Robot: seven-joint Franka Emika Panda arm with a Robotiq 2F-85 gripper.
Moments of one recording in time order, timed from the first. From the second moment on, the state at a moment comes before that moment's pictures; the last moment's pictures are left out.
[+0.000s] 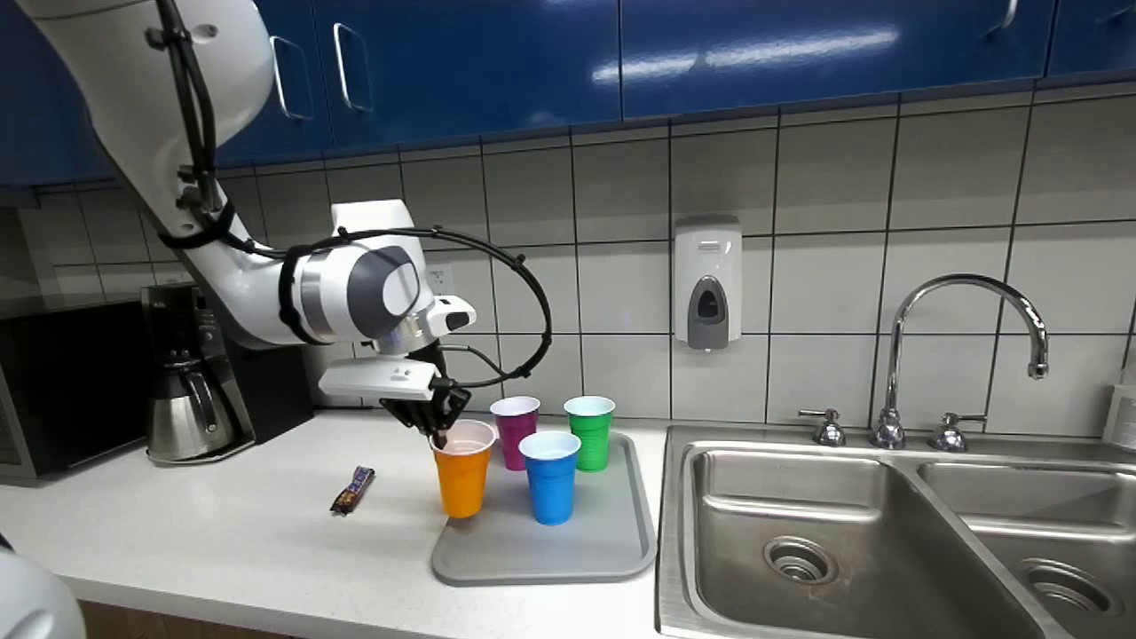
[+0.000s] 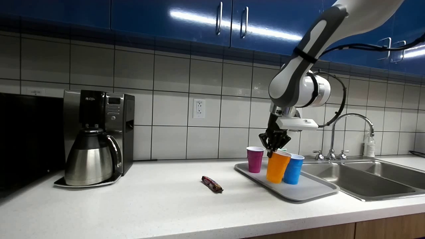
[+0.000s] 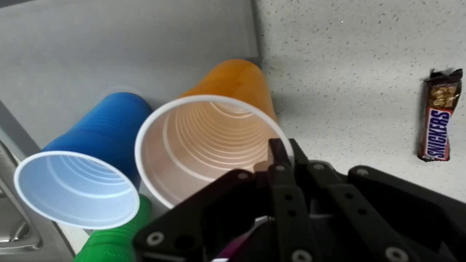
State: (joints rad) arm 0.05 -0.02 0.02 -2.52 -0.03 2.78 0.04
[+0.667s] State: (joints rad) arm 0.10 -0.12 0.12 -2.59 -0.06 2.78 0.10
